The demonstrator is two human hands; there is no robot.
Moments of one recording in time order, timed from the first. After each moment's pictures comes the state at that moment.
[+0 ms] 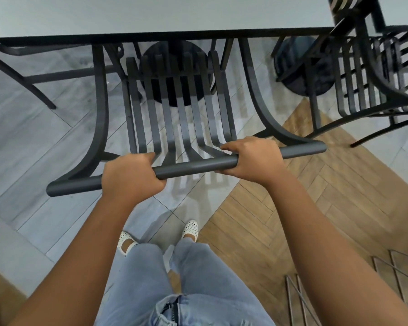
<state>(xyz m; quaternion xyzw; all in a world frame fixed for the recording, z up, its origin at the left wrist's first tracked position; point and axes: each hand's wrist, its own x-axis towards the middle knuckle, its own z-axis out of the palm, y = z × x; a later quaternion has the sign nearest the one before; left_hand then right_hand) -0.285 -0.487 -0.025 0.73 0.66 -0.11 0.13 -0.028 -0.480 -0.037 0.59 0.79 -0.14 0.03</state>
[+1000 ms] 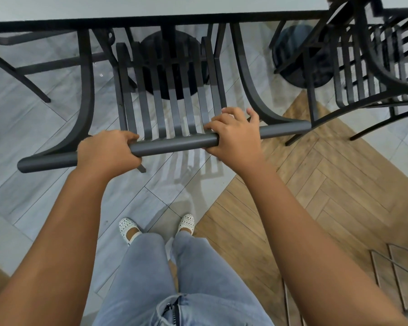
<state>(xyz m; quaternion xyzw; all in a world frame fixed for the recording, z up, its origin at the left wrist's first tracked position) -0.282 -0.463 -0.019 0.68 0.69 -0.14 0.21 -0.040 -0.478 -0.048 0.62 0.78 -0.06 -0.09</state>
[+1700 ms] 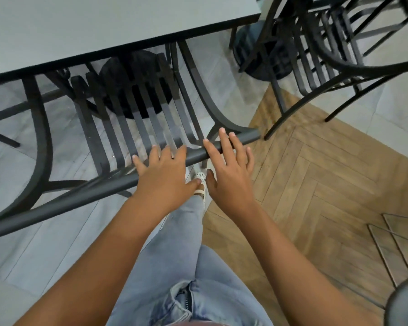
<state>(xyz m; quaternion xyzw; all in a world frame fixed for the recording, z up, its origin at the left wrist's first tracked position) -0.119 -0.471 0.002 0.79 0.54 -0.18 0.23 0.006 -0.533 -0.048 0.75 0.63 -0.07 -0.16</state>
